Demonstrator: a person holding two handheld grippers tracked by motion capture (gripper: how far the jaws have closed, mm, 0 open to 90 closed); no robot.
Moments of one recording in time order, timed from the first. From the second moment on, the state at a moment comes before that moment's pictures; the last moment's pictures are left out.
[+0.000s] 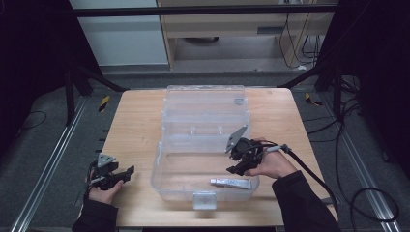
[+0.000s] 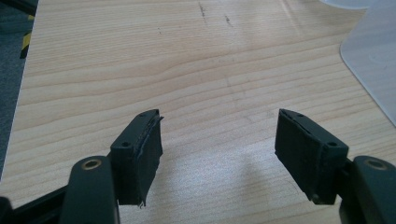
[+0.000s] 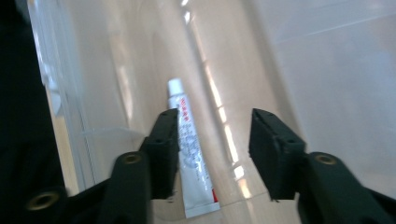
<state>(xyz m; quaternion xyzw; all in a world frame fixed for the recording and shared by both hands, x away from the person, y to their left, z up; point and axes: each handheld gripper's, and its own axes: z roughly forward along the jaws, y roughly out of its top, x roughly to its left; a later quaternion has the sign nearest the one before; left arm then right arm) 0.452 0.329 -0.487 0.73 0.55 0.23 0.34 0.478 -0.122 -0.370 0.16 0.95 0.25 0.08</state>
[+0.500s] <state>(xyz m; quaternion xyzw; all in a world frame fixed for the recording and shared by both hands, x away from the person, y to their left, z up) 0.452 0.329 -0.487 0.73 0.55 0.24 0.34 0.452 -0.212 -0.364 0.32 0.83 0.42 0.17</state>
